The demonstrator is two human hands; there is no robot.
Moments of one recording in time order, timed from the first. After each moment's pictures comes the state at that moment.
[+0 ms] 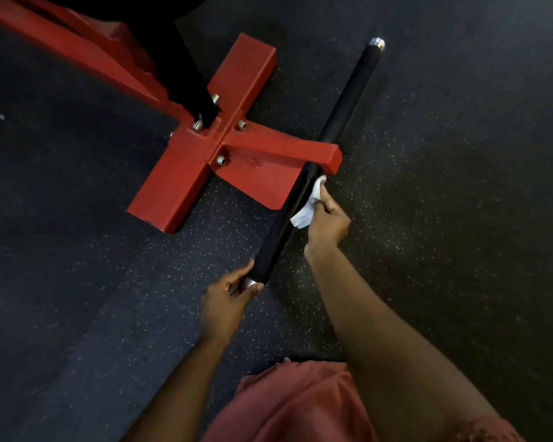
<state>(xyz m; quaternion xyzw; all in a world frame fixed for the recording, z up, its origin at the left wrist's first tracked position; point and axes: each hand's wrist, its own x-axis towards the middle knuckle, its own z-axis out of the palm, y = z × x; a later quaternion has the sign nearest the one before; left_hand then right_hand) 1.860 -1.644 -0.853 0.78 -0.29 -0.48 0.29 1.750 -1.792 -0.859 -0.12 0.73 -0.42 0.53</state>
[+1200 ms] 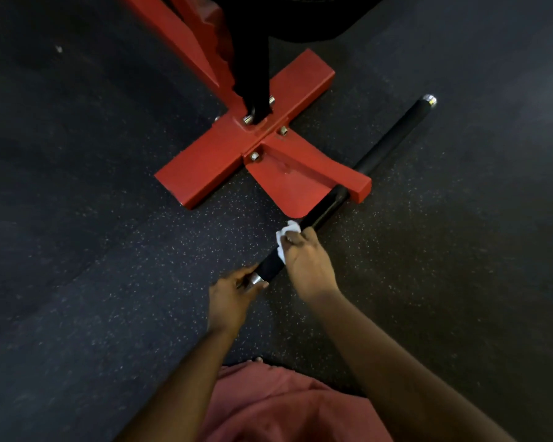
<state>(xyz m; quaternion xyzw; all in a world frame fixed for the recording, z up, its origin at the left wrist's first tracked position) 1.841 -1.641 -0.843 0.83 -0.25 -0.40 0.30 1.750 -1.755 -0.818 -0.89 0.39 0.15 0.18</state>
